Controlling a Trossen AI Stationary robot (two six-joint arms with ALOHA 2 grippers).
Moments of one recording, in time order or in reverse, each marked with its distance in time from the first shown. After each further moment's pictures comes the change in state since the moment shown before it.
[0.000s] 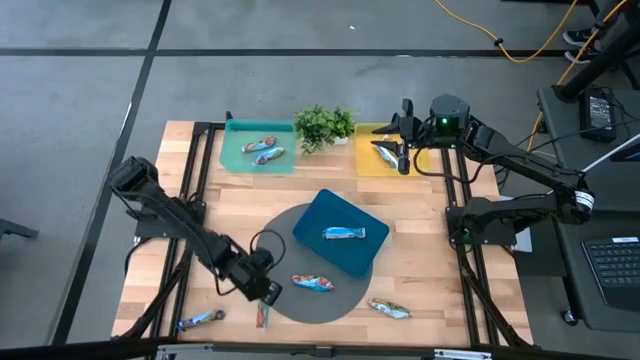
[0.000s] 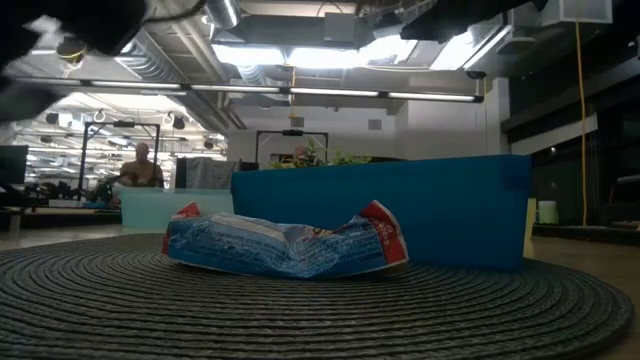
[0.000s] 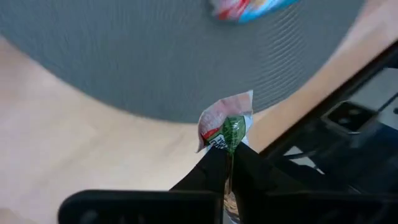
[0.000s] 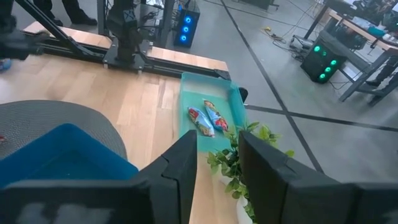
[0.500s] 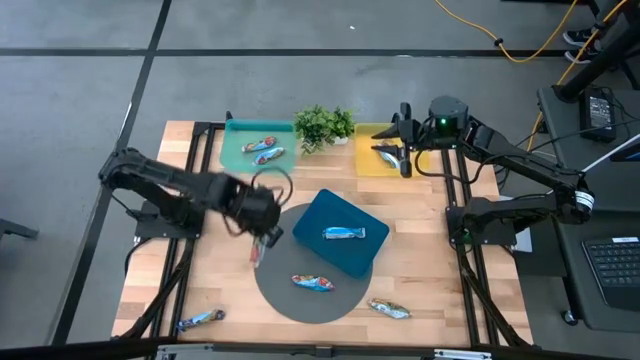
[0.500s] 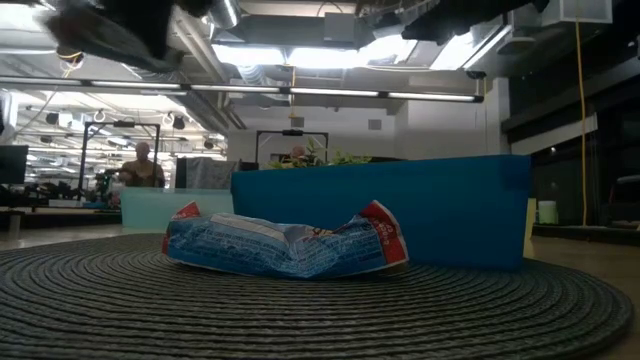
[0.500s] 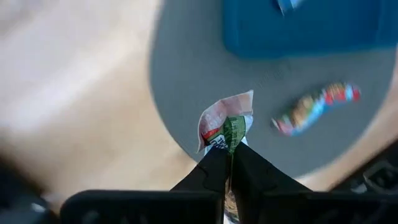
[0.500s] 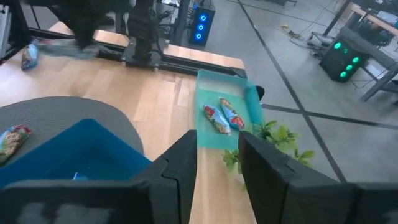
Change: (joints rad) left arm 0.401 -0.127 0.332 -0.700 -0.021 0.514; right arm 0.000 0.000 0.000 -0.033 -0.060 0.002
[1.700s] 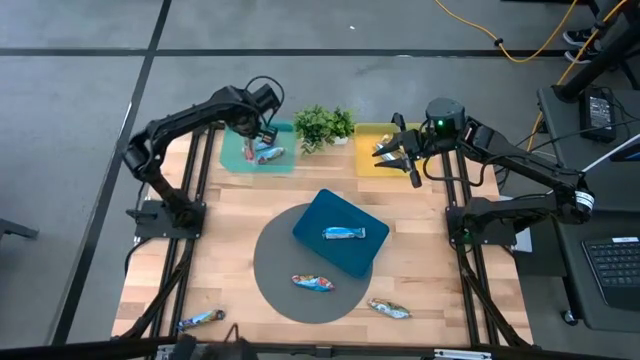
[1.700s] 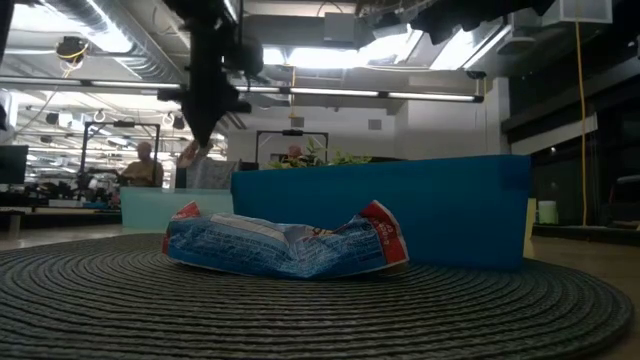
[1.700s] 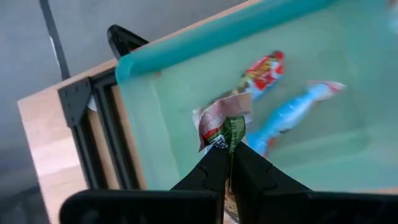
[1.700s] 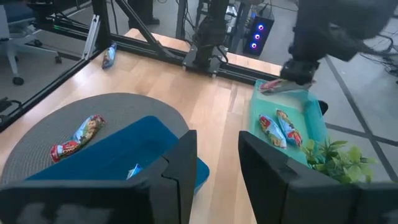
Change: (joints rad) left arm 0.965 0.200 0.080 0.034 -0.299 0.693; right arm 0.000 0.000 0.000 -0.079 -0.242 -0.054
